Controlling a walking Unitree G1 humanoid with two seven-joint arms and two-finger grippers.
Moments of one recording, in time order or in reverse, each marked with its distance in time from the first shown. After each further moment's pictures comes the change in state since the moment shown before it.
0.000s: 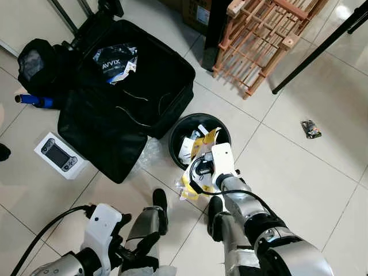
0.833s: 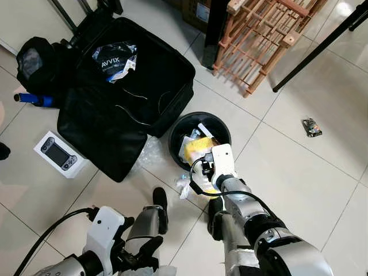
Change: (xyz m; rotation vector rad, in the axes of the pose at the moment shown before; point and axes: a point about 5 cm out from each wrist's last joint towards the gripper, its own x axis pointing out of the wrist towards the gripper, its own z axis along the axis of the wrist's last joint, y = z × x) left arm -0.001 -0.005 -0.002 -0.001 0.018 -0.017; right arm 0.000 0.000 0.000 0.005 -0.016 -0.007
